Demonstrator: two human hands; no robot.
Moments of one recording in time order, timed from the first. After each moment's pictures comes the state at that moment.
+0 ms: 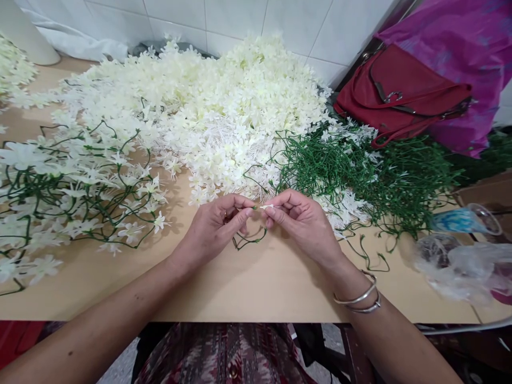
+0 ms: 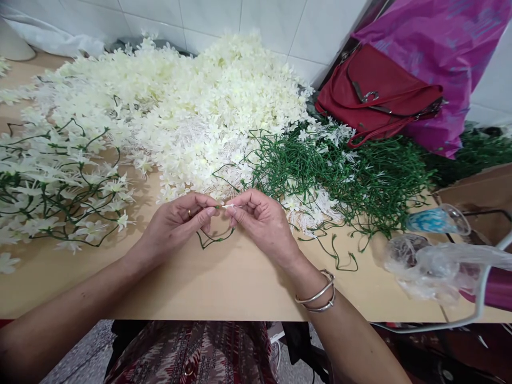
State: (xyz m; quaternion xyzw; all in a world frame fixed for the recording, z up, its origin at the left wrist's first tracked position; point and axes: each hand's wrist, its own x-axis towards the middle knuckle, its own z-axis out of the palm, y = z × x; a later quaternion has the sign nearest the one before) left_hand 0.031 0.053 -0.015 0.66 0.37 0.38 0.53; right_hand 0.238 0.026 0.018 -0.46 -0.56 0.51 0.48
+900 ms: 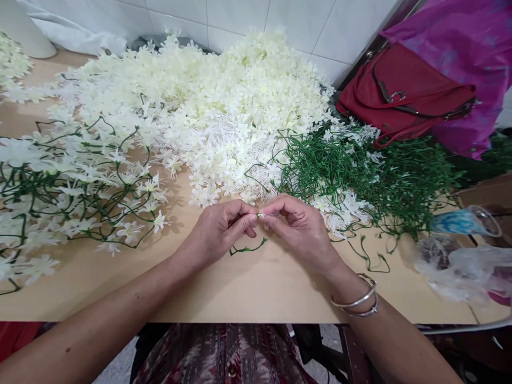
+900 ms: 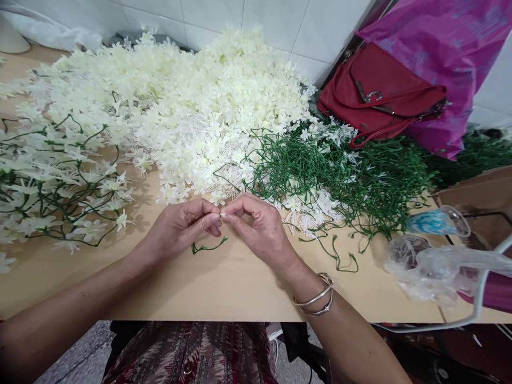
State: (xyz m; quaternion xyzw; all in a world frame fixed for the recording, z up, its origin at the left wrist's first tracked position) left_hand 0.031 0.051 -0.006 0.75 0.36 0.34 0.45; right_hand 0.237 0.023 0.008 -0.47 -0.67 0.37 0.44
